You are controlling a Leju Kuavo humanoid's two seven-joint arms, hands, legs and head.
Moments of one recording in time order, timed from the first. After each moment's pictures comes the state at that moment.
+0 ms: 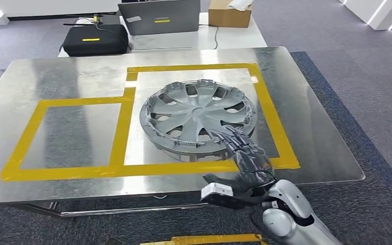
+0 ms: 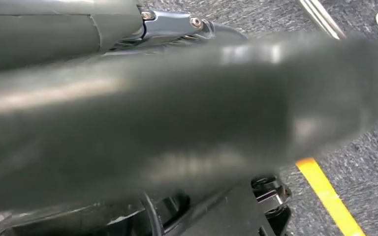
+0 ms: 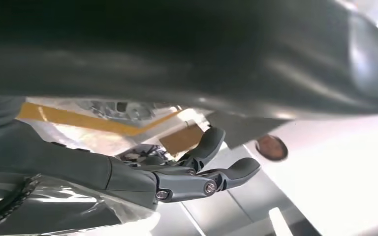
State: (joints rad) left arm -0.04 -0.19 0.91 -0.26 -0.98 0.13 -0.46; right arm -0.12 -0.08 0.48 -1.55 0.84 -0.25 -0.28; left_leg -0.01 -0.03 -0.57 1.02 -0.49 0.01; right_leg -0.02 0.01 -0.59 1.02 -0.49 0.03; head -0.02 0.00
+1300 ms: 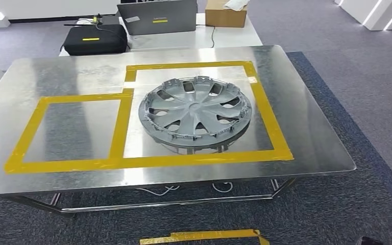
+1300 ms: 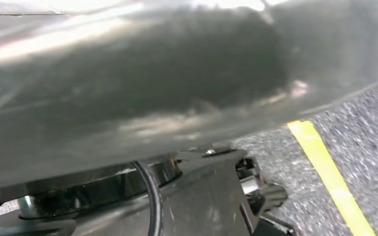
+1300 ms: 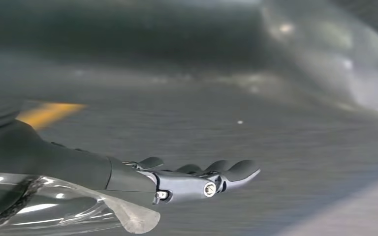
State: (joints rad) left arm -0.01 -0.29 1.06 -0.26 -1.08 0.24 -0.48; right arm 0.01 0.11 -0.92 -0.52 0.38 -0.15 -0.58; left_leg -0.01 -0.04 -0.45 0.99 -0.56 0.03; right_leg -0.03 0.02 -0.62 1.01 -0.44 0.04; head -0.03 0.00
